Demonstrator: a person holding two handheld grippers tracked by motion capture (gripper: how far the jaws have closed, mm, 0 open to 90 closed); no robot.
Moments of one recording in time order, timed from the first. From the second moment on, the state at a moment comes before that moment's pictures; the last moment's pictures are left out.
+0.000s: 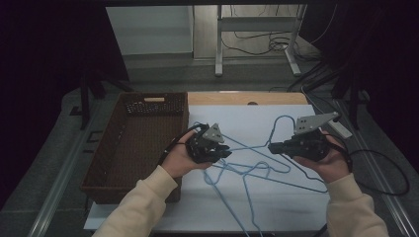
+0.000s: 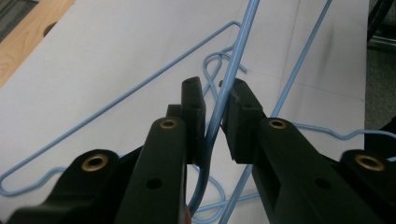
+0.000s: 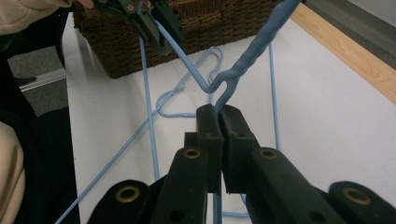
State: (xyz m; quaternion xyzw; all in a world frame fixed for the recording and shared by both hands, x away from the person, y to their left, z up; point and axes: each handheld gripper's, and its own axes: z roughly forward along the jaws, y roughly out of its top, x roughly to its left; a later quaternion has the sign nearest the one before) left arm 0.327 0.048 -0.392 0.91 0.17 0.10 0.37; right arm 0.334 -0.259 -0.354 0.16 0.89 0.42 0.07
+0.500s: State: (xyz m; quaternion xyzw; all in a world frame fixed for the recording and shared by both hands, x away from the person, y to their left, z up) left arm 0.320 0.042 -0.388 0.92 0.14 0.10 0.36; right arm 0.338 -0.257 -0.357 0.17 0.89 0.42 0.08
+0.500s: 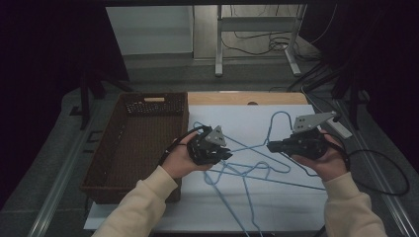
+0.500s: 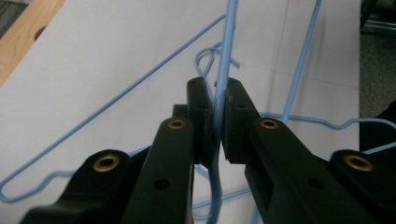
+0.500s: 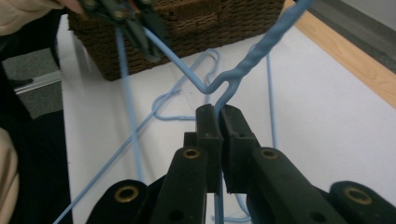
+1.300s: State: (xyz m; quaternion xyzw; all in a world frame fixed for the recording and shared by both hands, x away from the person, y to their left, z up) left arm 0.310 0.110 -0.366 0.86 0.25 0.13 0.42; right arm 0.324 -0.276 -0.375 0.26 0.80 0.51 0.19
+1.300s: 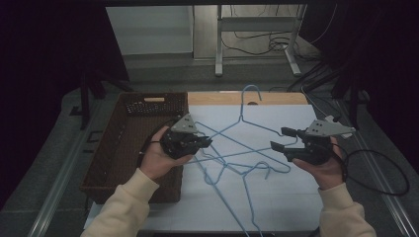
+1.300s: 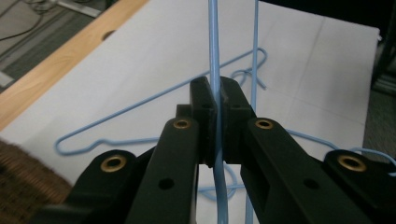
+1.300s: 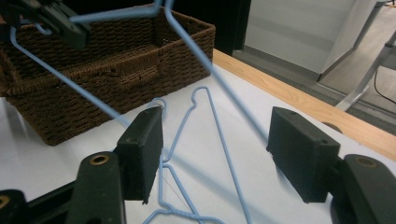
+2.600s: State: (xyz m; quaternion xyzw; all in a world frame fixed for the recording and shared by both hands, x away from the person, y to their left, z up) left arm 0.267 0.260 -0.390 0.75 0.43 0.21 0.46; right arm 0.319 -0.292 -0.443 0.31 0.81 0.48 0.15
